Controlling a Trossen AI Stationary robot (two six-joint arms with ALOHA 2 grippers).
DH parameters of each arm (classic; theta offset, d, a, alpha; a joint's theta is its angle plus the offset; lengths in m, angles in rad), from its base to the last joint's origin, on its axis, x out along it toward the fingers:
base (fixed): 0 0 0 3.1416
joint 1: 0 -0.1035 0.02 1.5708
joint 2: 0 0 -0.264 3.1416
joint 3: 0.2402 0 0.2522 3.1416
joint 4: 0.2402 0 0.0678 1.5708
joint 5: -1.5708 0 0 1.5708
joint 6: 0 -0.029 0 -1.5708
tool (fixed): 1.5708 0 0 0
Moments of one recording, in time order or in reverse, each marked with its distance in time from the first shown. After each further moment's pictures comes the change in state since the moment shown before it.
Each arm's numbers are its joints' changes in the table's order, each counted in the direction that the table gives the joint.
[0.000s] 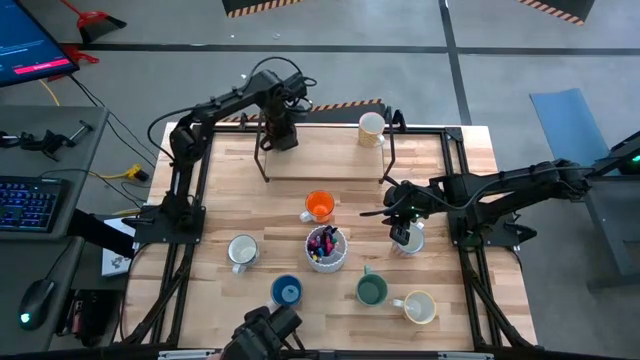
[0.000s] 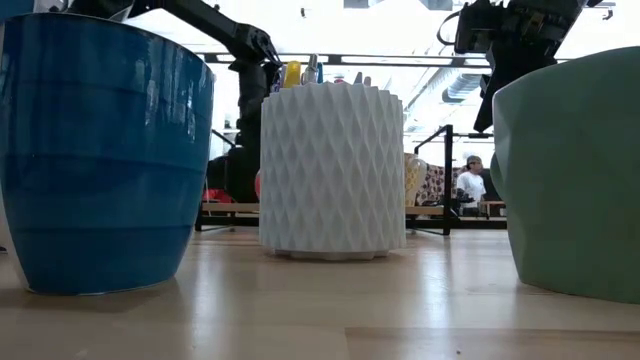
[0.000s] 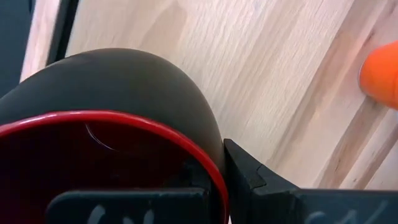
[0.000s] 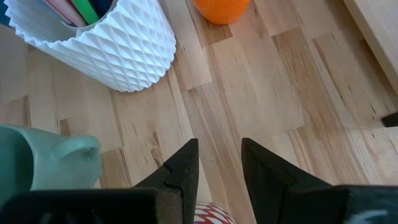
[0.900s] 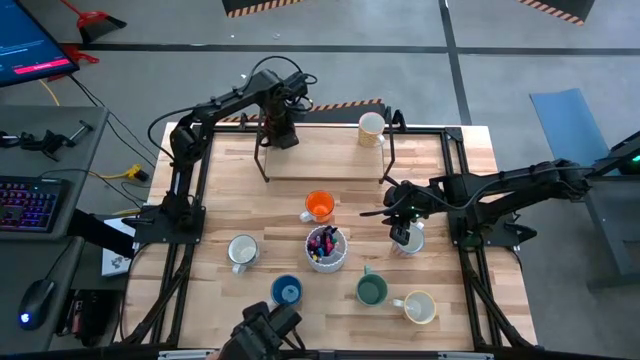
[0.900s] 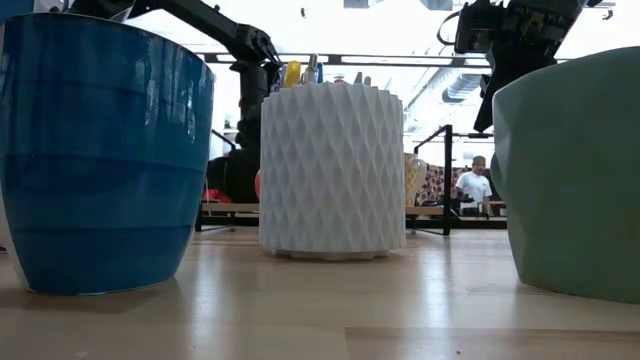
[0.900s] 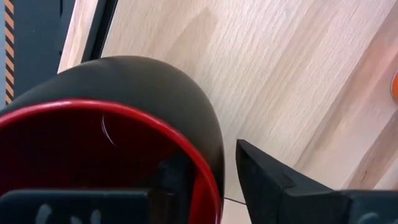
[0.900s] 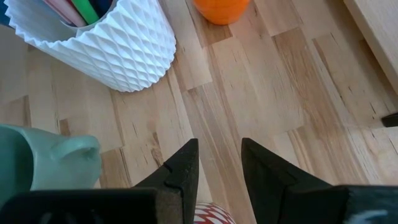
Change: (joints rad) left arm -0.003 0.004 0.002 -0.032 0.070 0.018; right arm 0.000 0.000 0.000 0.000 0.000 0.000
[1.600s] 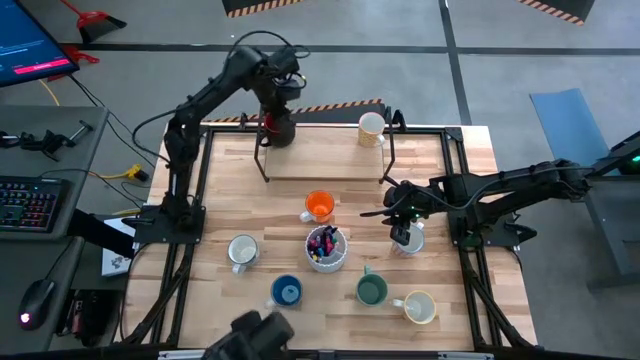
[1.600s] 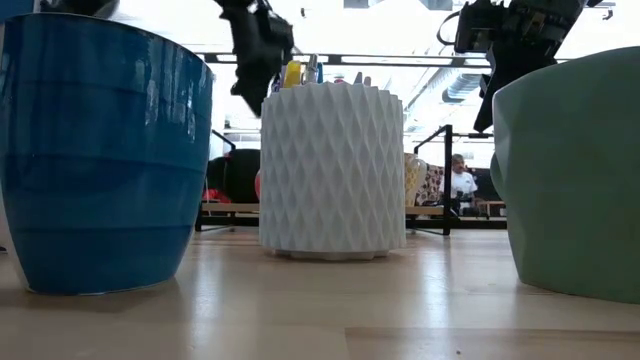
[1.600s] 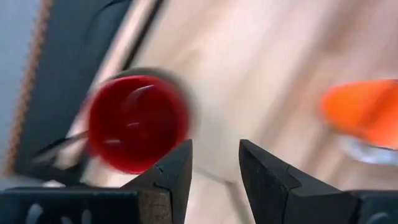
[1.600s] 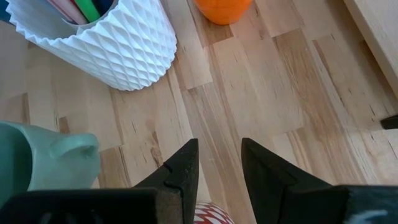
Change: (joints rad) left arm 0.026 -0.071 0.322 0.235 -0.059 0.121; right arm 0.000 0.000 0.000 0.000 0.002 0.015
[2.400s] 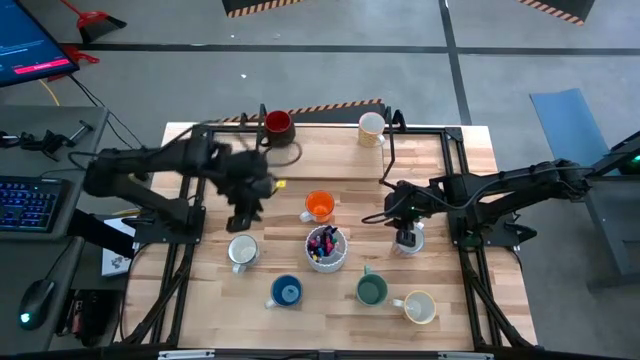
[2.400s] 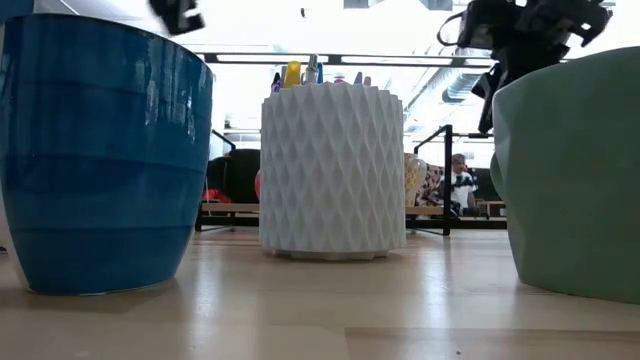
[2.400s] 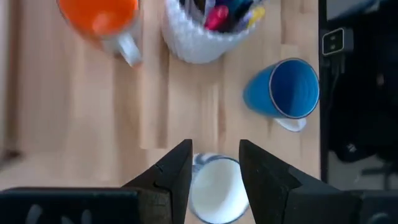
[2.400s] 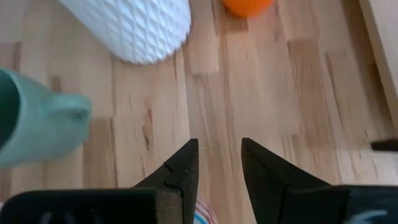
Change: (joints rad) left arm 0.682 -0.749 -0.883 -0.340 -0.116 0.325; right arm 0.000 0.000 0.000 0.038 0.027 0.211
